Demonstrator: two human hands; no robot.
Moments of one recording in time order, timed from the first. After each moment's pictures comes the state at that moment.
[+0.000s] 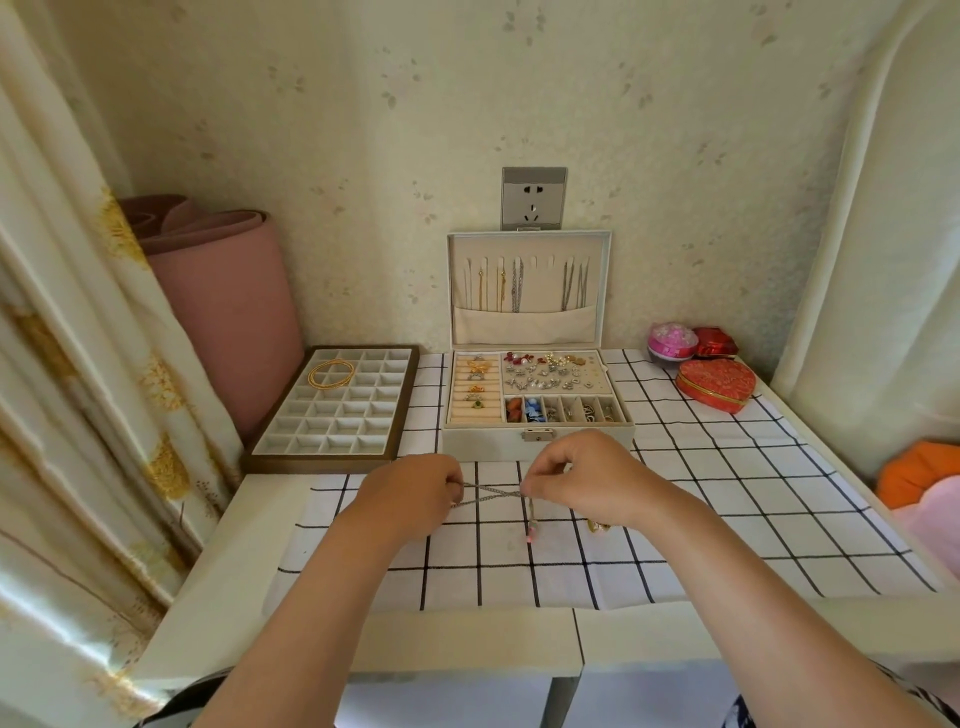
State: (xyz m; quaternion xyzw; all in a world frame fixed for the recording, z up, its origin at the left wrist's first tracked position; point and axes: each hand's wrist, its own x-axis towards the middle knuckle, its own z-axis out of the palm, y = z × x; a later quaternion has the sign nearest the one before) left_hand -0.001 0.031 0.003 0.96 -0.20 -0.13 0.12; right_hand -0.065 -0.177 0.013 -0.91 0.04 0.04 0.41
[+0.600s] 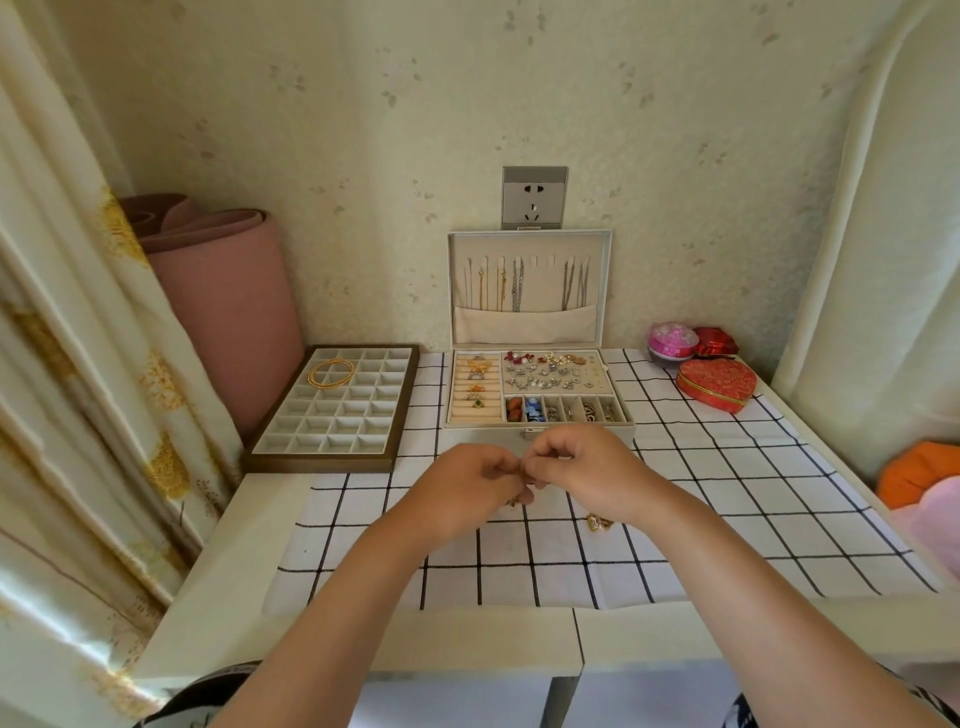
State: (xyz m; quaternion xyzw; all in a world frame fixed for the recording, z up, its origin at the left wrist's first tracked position) left_hand -0.017 -0.001 0.004 0.83 -0.23 -0.22 0.47; right_hand -0.064 -0.174 0.015 -0.89 -0.01 0.00 0.45
